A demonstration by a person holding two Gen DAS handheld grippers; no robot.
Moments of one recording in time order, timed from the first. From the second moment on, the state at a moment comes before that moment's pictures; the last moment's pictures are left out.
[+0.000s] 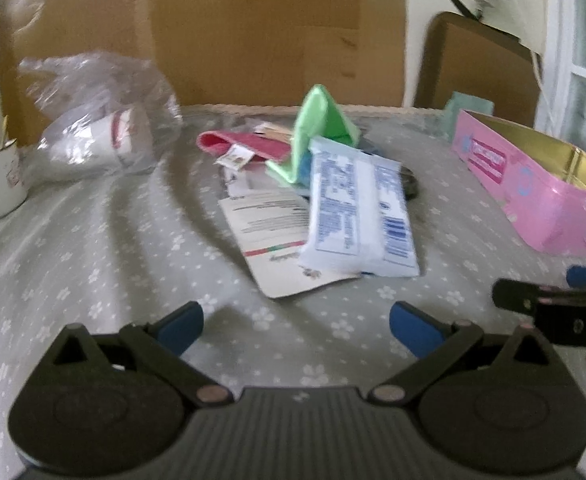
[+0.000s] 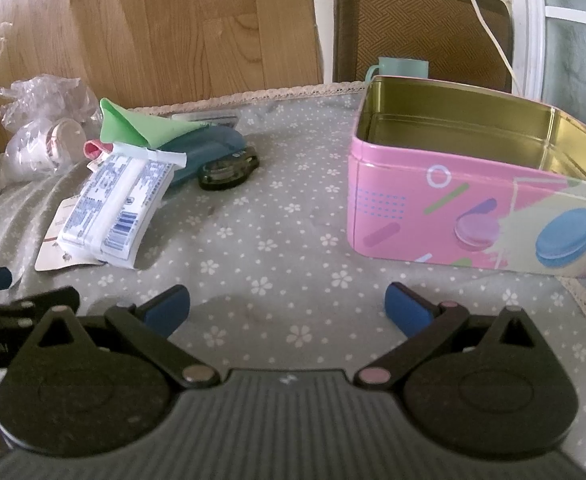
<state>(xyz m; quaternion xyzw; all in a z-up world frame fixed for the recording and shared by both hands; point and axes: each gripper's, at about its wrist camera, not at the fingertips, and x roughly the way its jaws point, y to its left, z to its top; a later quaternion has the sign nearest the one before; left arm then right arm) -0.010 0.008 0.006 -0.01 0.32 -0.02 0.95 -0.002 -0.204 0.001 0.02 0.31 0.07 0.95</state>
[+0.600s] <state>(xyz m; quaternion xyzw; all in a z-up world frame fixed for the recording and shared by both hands) -0.011 0.063 0.007 -0.07 0.31 0.05 0.95 -0.004 -0.207 0.002 0.04 0.31 0.08 0.95</state>
